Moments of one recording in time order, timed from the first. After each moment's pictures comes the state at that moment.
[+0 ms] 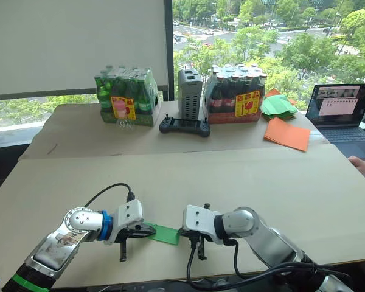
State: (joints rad) left arm -0.12 0.84 -0.21 -0.27 -0.25 0.39 -1.07; right arm -0.34 -0.56 0.61 -0.44 -0.05 0.66 0.89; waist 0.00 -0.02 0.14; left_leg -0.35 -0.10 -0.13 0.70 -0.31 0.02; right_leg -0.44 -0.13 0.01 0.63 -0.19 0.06
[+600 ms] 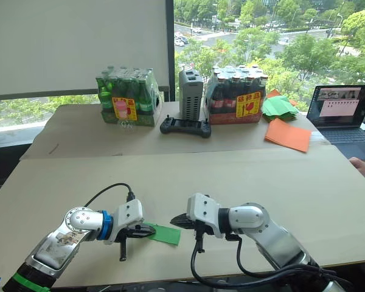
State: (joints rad) left arm -0.13 0.84 -0.21 -0.26 -0.25 0.39 -1.08; right arm -0.35 -0.44 0.57 -0.37 0.02 0.48 0.87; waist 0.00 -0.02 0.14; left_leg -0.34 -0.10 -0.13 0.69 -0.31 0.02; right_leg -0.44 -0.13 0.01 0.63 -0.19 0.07
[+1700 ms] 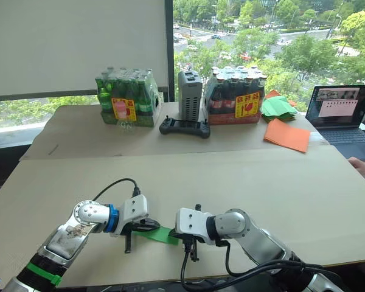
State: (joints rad) left arm -0.21 0.80 -0.22 -0.12 -0.20 0.32 -1.12; right arm -0.39 -0.46 0.65 -0.30 -0.07 0.49 0.88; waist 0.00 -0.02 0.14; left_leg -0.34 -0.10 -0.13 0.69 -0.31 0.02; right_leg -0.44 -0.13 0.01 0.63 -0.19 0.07
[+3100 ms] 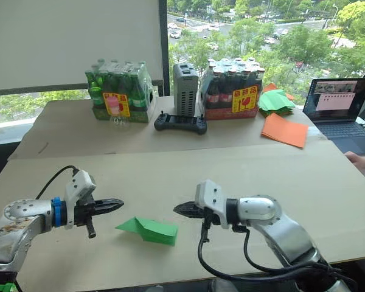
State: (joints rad) left arm 0.01 0.91 0.26 -0.29 -0.56 0.63 -1.10; right arm -0.35 -0.49 0.35 -0.58 0.16 0.63 0.89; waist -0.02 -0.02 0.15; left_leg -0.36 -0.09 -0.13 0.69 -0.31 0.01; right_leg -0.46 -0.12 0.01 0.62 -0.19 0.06
